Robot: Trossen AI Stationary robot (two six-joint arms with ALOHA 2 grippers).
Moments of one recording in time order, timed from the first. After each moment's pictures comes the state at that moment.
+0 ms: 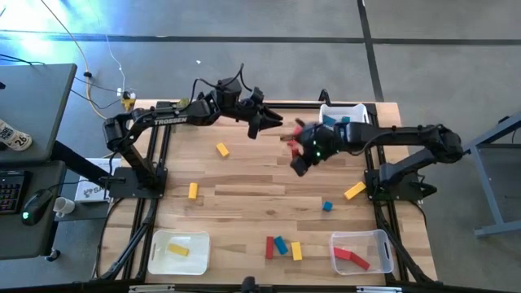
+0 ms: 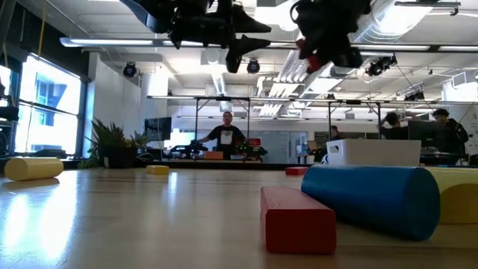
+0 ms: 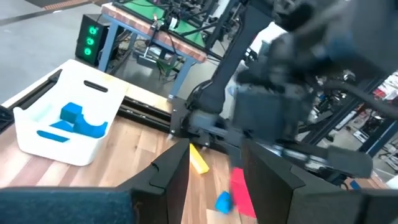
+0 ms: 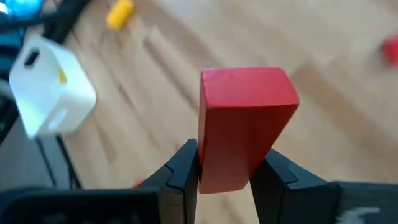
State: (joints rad) left arm 0.57 1.67 1.23 0.25 0.60 -0.36; right arm -0.09 1.36 1.16 -0.72 -0.12 0.75
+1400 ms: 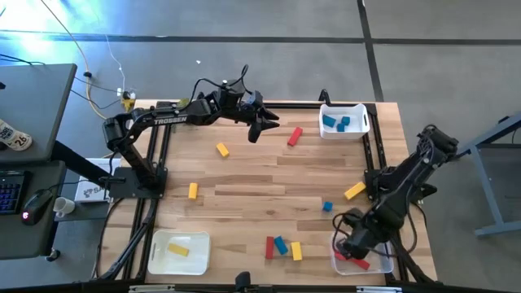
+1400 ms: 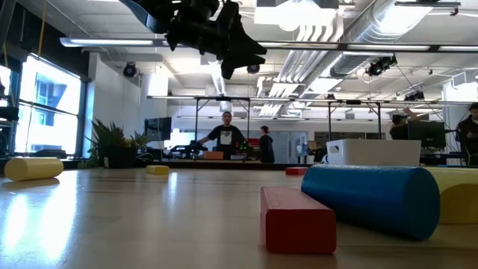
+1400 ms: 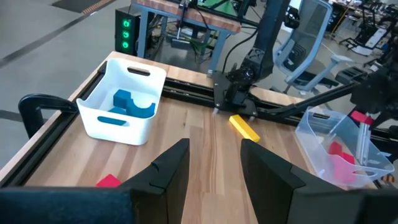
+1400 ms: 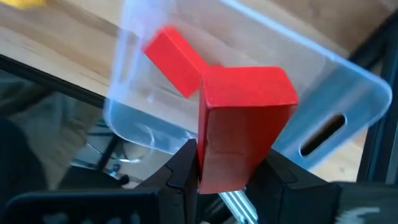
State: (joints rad) left arm 0.58 1.67 1.23 0.09 0.49 -0.07; right arm 0.85 1.44 1.16 -1.08 -0.29 1.96
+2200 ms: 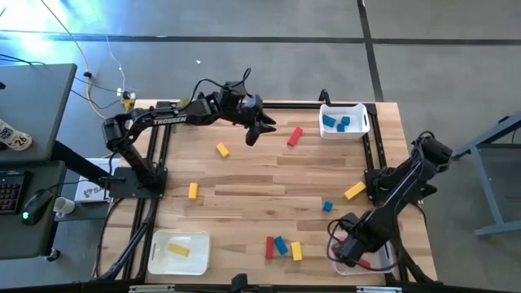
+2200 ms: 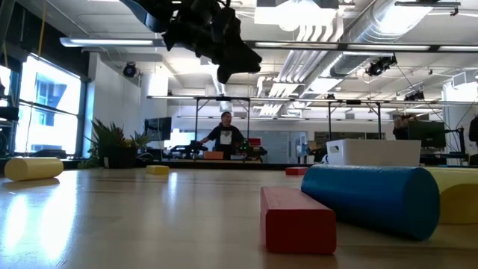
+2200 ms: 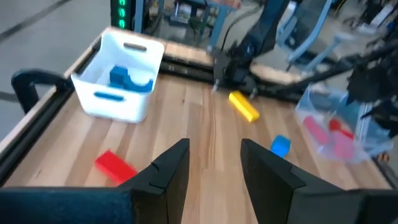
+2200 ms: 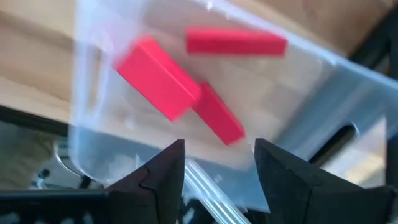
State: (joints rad) left arm 0.58 1.66 1.23 -0.03 0.49 -0.02; right arm 0.84 1.57 1.16 -1.07 -0.28 1.98
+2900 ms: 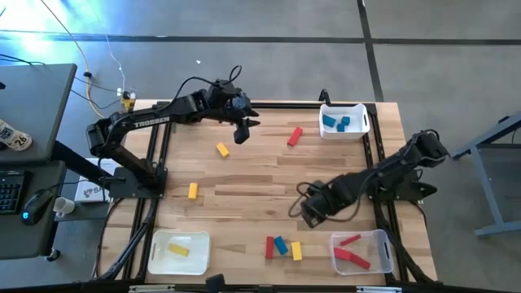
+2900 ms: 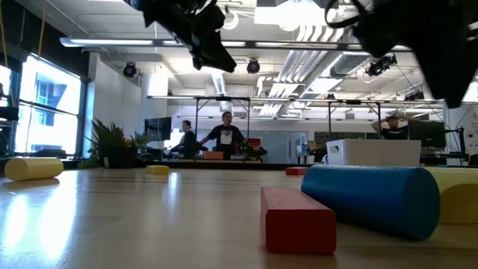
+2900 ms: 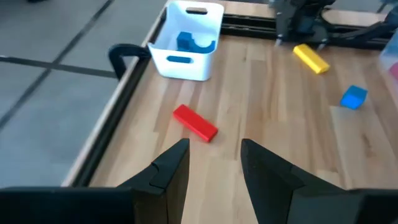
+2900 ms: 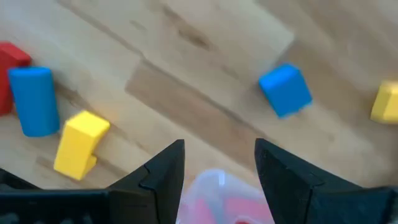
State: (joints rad) left arm 0.58 1.51 1.24 -0.33 0.20 0.19; right arm 0.42 1.56 1.16 -1.06 -0.07 1.37
